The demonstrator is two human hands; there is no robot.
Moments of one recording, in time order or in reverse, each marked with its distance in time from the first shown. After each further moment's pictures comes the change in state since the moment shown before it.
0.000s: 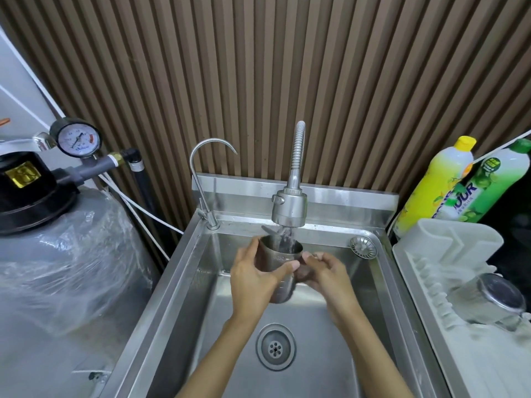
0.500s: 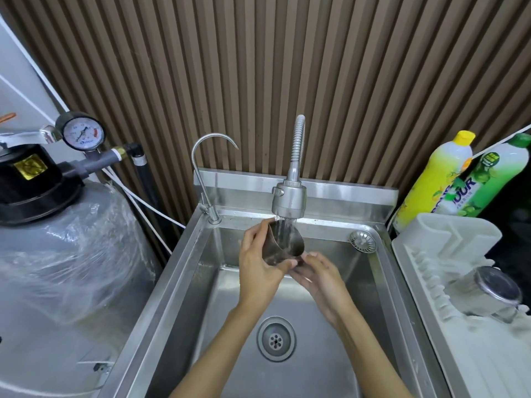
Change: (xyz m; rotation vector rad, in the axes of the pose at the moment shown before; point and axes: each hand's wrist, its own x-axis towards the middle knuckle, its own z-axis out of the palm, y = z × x) left_hand -0.003 0.006 0.004 -0.074 -0.020 0.159; right_hand -0.004 0.017 -0.001 0.289 -0.176 0.105
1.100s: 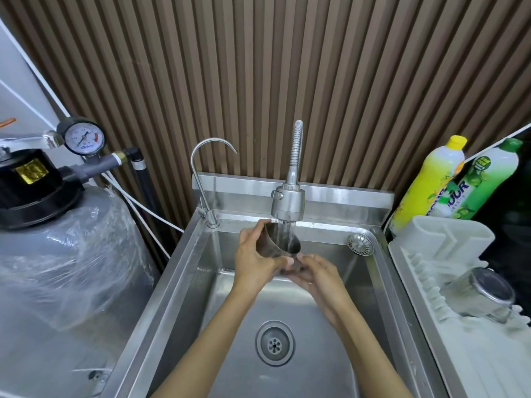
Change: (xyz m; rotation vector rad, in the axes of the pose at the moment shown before) left_hand 0.016 0.011 -0.012 -0.083 -0.102 -0.210; right_hand -0.003 -0.007 0.006 -0.116 0.048 -0.008
